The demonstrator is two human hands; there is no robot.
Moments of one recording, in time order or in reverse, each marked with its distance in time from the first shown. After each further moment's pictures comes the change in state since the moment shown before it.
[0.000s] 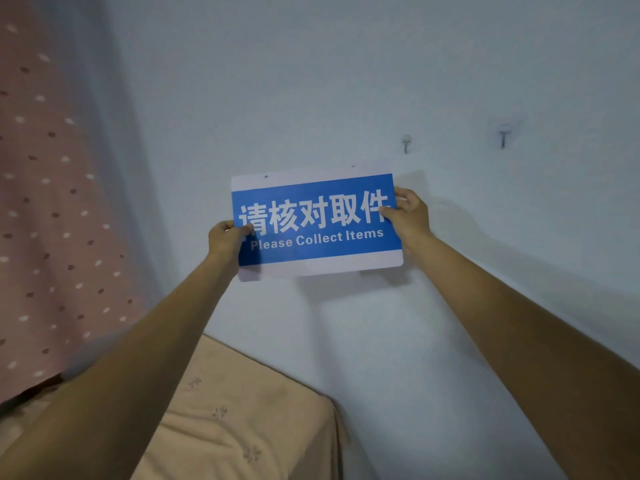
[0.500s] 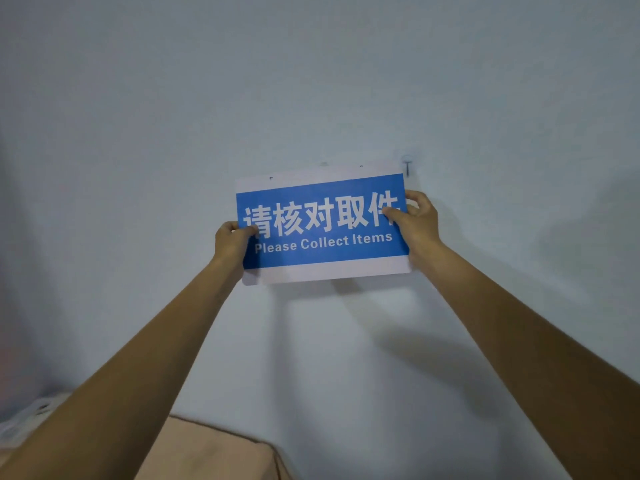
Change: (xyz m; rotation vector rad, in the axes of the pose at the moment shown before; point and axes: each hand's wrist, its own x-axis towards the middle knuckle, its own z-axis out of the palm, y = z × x) left_hand -0.013 0.009 0.155 -0.053 -0.281 0.031; right_hand -0.001 -0.044 -0.121 0.020 0.269 -0.078
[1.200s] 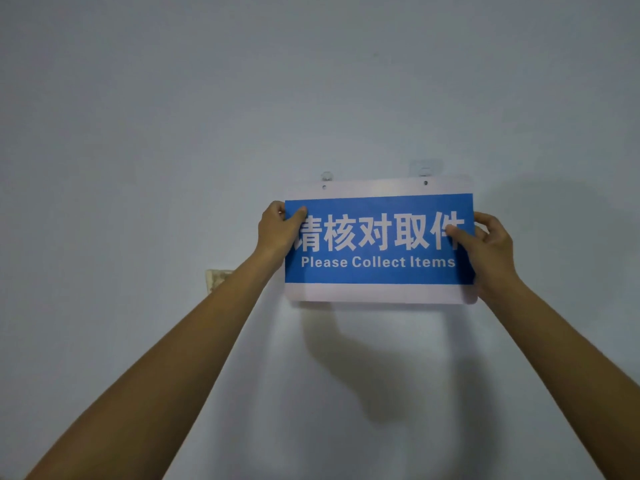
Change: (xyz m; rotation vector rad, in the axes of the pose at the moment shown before) left_hand 0.087 -0.006 0.095 0.143 -0.323 0.289; right_hand 0.027 0.019 -0.036 -0.142 0.311 -0.117
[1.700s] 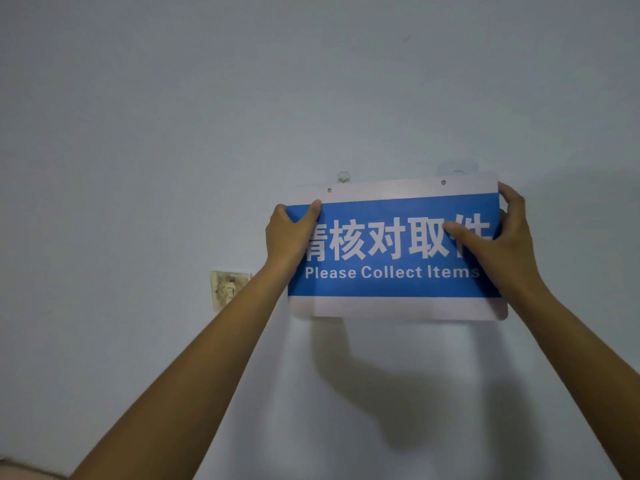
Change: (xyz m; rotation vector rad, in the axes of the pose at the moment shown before) left_hand 0.006 -0.007 0.016 0.010 0.158 -0.028; right_hand 0.029 0.002 0.016 -0.251 -0.163 -0.329
